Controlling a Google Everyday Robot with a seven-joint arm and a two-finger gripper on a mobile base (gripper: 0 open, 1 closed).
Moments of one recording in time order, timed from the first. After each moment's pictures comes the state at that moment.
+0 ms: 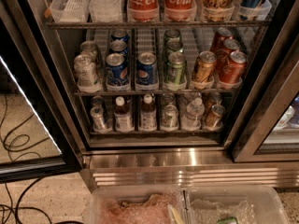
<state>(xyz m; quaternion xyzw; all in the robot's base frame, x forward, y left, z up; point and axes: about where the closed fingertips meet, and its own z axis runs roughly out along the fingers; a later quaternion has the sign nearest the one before) 0.280 -0.026 0.548 -0.50 0.67 0.12 0.53</state>
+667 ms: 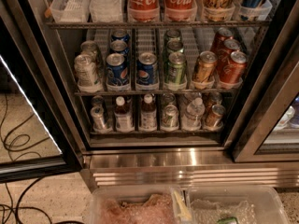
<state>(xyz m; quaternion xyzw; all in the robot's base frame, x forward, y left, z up) 0.322 -0.032 0.565 -0.48 0.69 0.10 0.53</state>
